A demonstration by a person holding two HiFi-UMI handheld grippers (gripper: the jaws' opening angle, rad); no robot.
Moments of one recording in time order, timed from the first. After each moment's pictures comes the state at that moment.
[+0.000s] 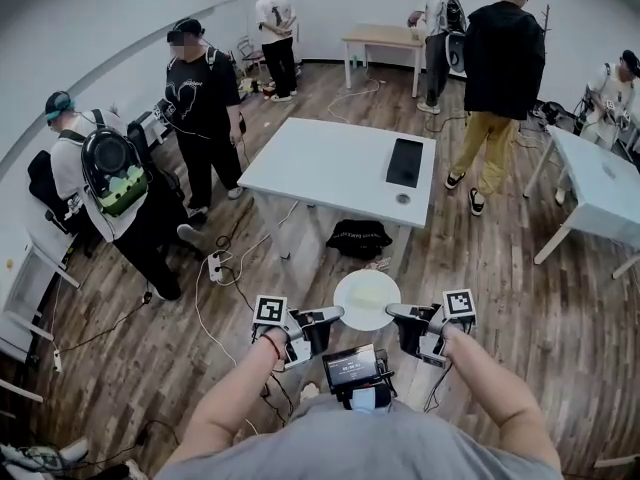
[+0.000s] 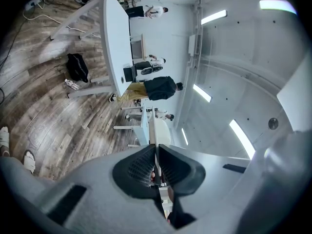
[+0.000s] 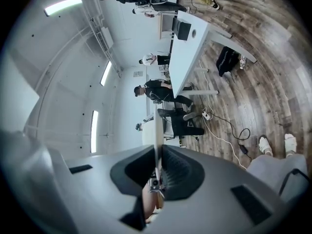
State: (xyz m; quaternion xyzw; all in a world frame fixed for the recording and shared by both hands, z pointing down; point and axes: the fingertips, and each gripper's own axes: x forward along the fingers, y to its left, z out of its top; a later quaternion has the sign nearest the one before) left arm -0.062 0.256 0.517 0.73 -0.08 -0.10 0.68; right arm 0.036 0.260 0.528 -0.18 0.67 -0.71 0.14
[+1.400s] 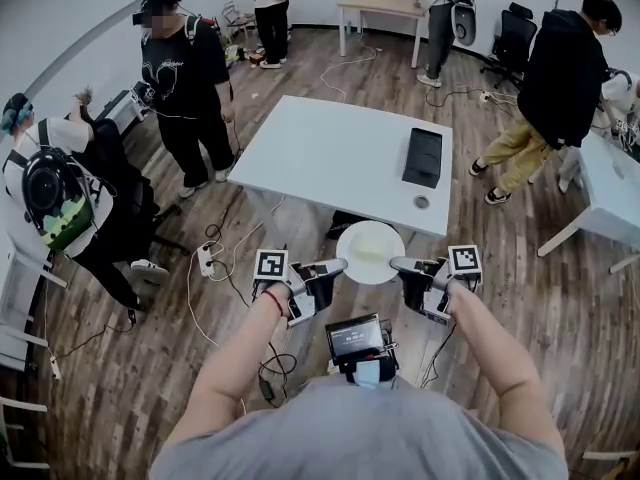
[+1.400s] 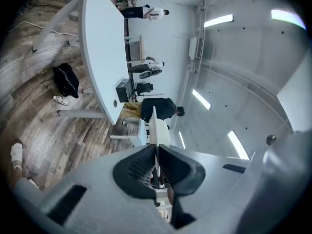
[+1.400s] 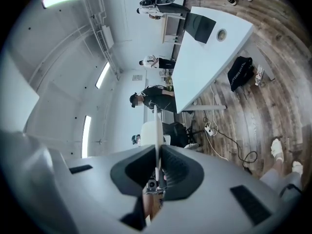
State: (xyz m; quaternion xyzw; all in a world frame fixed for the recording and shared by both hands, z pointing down) left arm -0.072 0.004 0.504 0.72 -0.08 -0.10 0.68; right arm 0.028 0.010 0.513 -0.21 0.67 -0.70 0.14
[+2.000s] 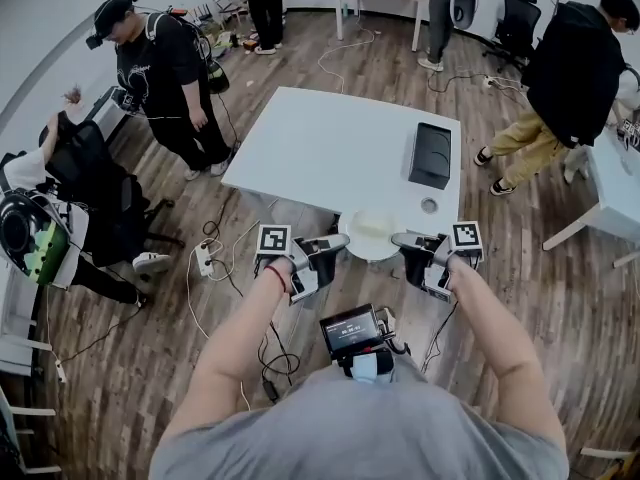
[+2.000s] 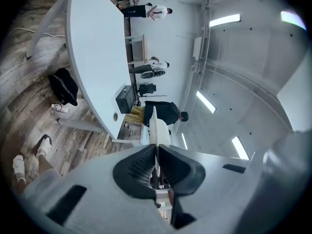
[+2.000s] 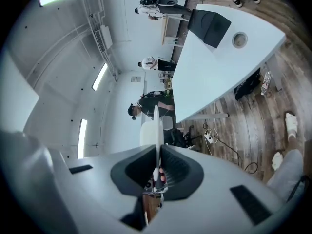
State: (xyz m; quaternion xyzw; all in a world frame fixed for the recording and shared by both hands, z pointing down) left arm -0.063 -0.104 0.514 0.71 -0.09 -0.09 0.69; right arm 0.034 -0.097 0.526 -0.22 0.67 -0.69 0.13
